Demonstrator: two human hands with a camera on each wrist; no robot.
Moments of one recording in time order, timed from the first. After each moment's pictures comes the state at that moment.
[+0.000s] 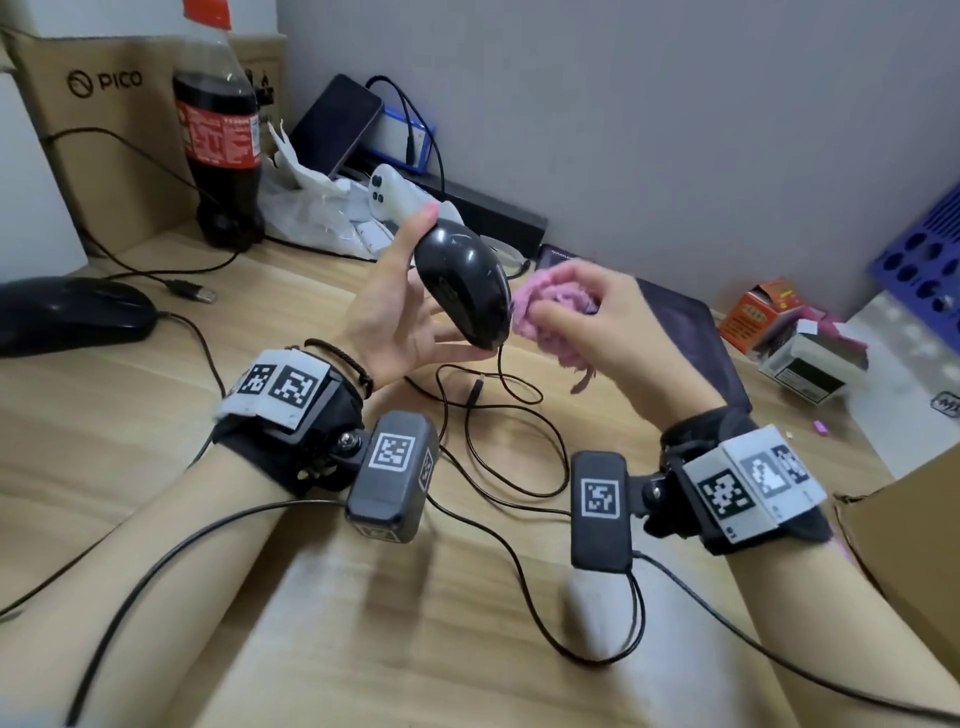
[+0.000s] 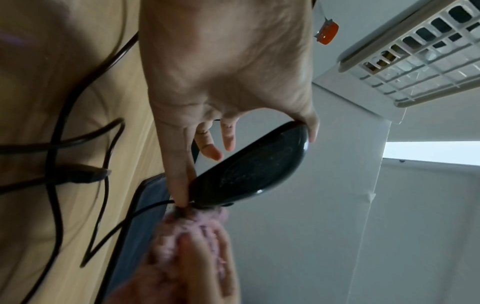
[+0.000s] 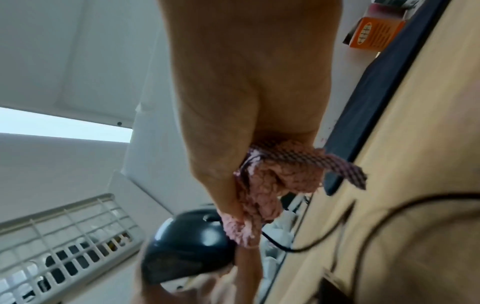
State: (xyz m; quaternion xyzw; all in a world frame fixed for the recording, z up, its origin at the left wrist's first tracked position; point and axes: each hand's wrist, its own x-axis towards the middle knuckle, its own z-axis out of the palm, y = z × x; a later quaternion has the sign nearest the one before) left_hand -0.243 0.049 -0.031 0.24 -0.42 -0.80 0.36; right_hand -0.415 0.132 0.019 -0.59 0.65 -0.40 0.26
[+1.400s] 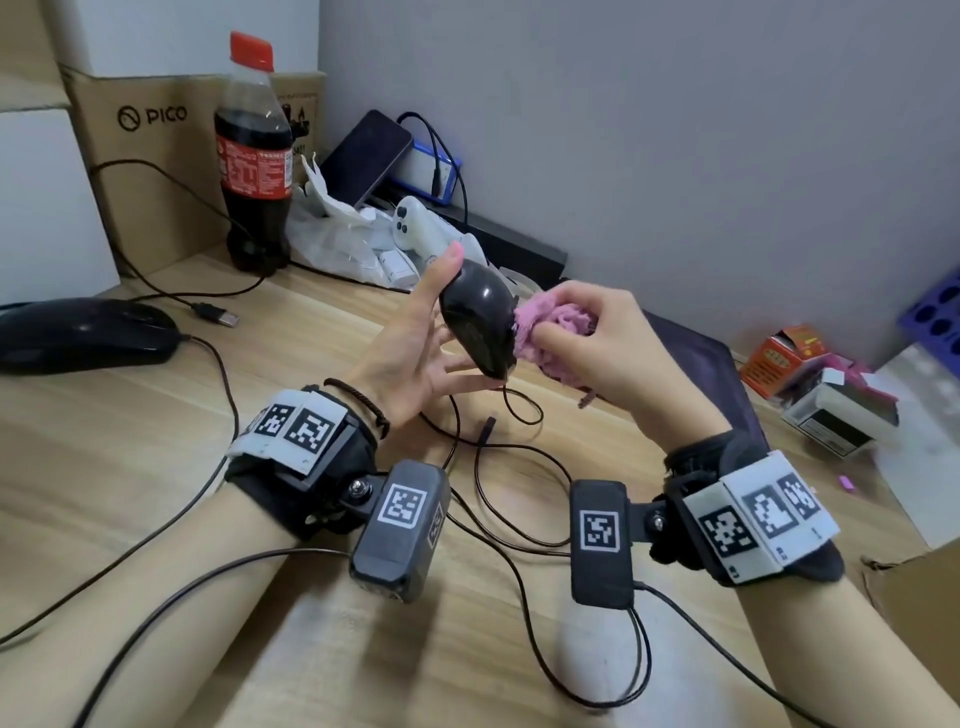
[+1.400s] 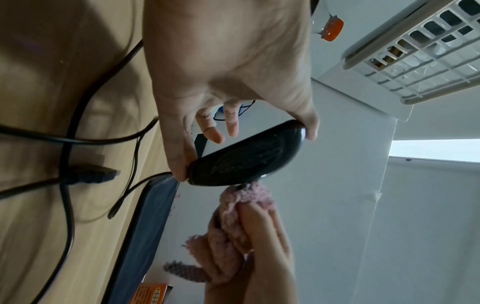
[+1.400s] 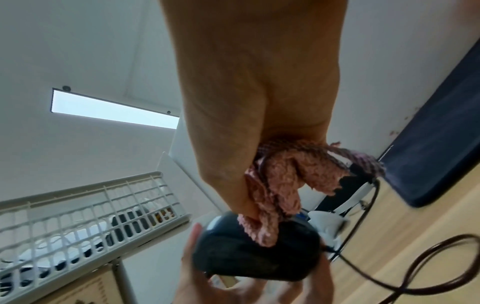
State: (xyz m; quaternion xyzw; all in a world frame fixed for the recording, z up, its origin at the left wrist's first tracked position) left_hand -0.246 0.046 -0.038 0.25 -0.39 -0.79 0.41; right_hand -0.405 0.111 0.032 -0.64 0.64 -0.36 0.22
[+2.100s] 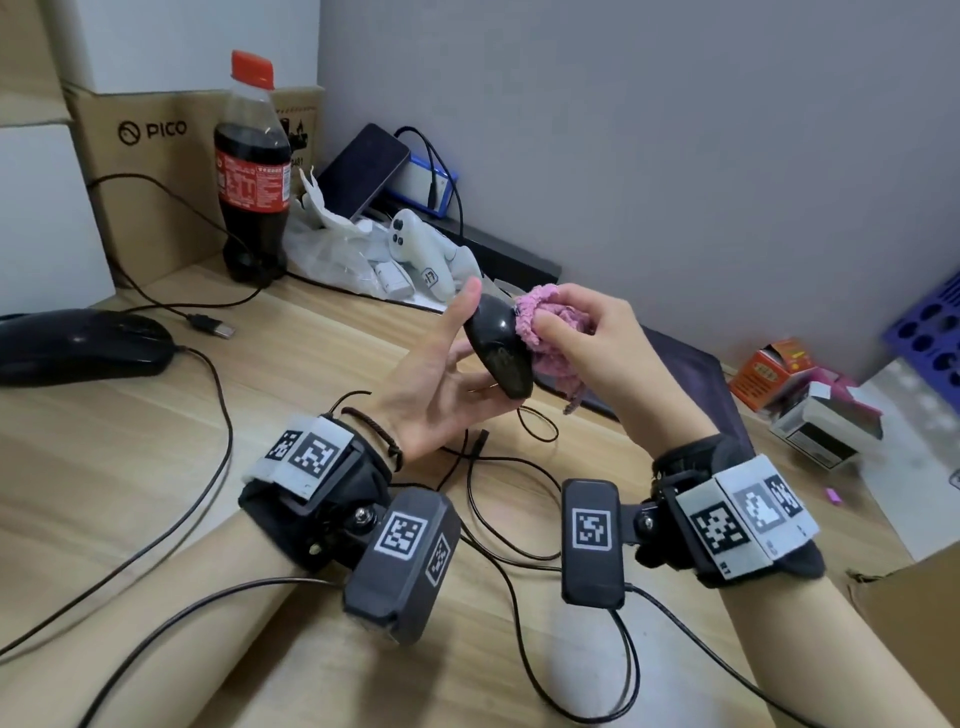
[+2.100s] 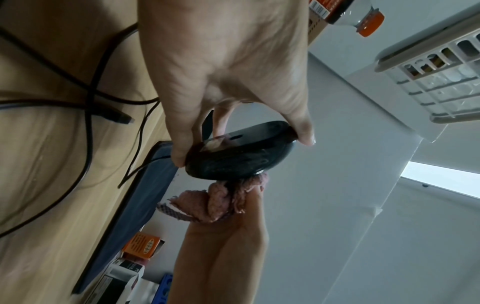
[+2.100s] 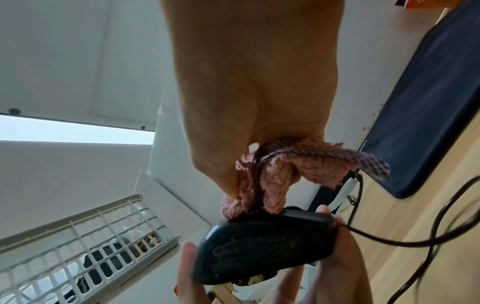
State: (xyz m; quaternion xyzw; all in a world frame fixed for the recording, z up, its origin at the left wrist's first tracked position) left_hand -0.263 0.063 -0.035 0.23 -0.34 -0.83 0.39; right_hand -0.403 0.107 0.038 -0.63 0.63 -0.39 0.22
